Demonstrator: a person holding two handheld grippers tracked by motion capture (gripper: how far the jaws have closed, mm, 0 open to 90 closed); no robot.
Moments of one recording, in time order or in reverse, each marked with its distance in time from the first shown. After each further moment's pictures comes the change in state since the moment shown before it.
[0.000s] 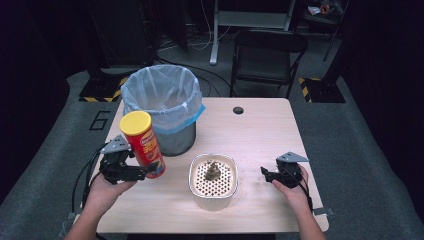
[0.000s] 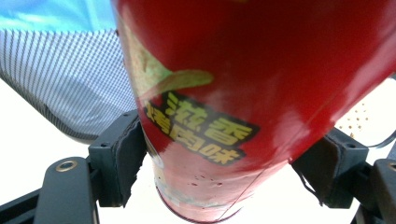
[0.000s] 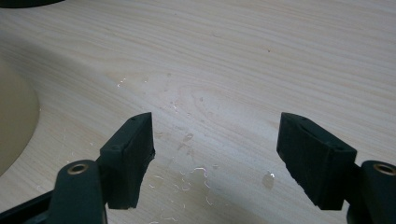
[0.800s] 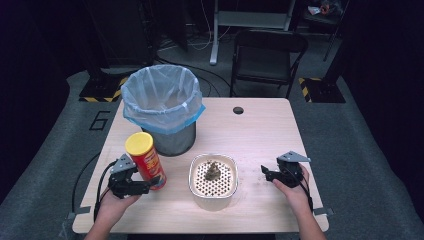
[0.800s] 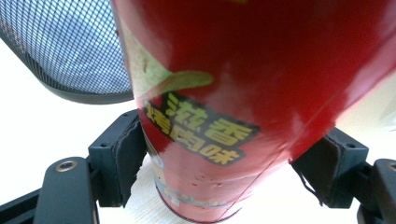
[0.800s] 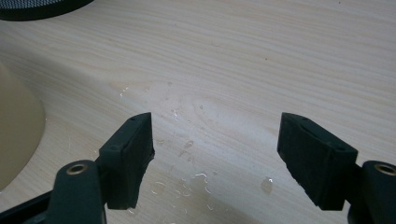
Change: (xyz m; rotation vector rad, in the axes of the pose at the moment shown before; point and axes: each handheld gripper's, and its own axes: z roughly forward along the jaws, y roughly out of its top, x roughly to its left) left arm 0.010 -0.072 0.039 -0.007 0.028 -0.023; right arm 0.000 0.002 -0.004 -0.022 -0.001 0.016
